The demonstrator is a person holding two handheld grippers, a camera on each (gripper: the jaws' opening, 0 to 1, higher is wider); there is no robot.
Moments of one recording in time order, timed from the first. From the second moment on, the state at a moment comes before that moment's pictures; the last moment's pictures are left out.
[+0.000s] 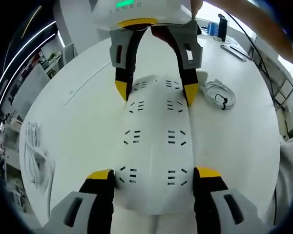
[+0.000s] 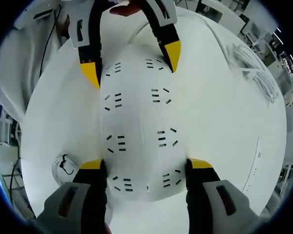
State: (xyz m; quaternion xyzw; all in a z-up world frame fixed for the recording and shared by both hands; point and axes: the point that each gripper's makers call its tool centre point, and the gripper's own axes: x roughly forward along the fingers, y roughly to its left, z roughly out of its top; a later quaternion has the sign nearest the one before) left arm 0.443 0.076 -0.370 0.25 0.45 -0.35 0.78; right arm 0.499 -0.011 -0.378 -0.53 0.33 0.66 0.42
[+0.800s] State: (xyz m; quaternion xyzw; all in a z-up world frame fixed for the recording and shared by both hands) left arm 0.431 0.064 -0.369 0.29 0.43 -0.40 0.76; right arm 0.471 -0.031 -0.378 -0.51 0.37 0.62 0.47
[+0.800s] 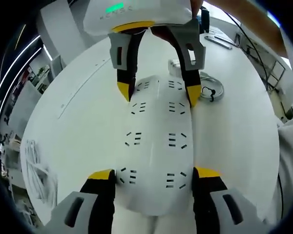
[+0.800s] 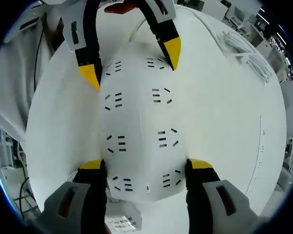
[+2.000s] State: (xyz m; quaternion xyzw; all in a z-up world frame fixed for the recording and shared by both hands) left arm 0.423 0.088 -0.372 0.29 0.44 -0.40 0.74; right arm 0.472 -0.028 -0.378 -0.51 0.38 0.61 0.46
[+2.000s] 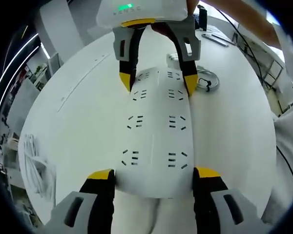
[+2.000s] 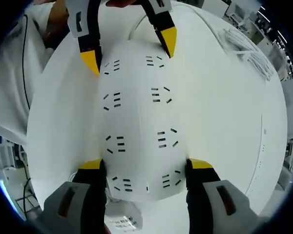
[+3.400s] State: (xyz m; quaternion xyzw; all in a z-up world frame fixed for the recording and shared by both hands) left arm 0.415 0.086 -0.374 0.34 0.49 -0.43 0.68; right arm 0.463 -0.028 -0.376 -0.51 0.41 0.59 0.48
